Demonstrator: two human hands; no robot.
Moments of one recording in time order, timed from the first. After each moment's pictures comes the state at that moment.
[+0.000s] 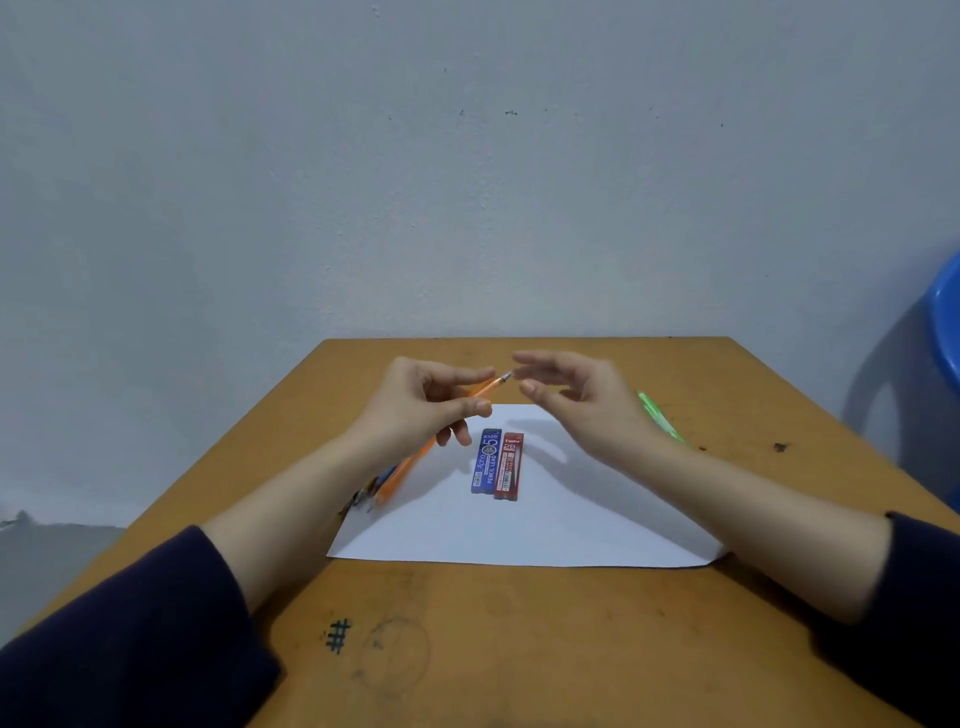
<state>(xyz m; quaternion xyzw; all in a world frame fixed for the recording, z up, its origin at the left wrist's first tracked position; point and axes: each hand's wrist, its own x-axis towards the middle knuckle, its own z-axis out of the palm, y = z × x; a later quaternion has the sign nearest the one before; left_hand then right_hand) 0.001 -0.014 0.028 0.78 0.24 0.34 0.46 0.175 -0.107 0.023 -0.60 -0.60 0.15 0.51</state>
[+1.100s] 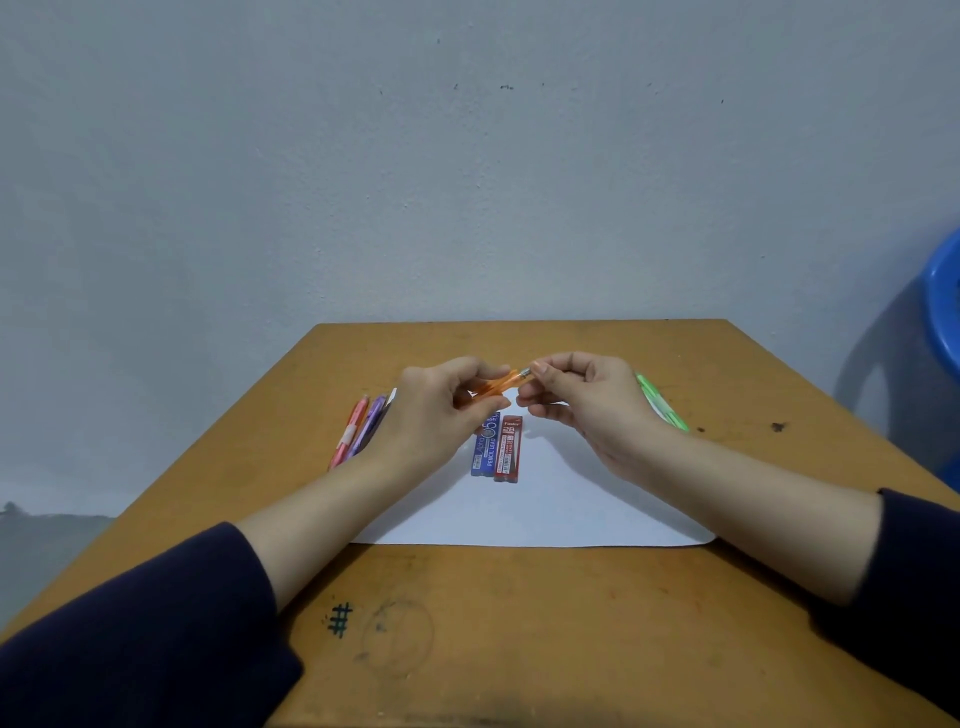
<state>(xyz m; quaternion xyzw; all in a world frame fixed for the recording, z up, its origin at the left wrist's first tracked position) 0.011 -0.024 0.003 0.85 0.19 0.43 0.23 0.163 -0.109 0.016 -0.54 -0.40 0.35 0.66</state>
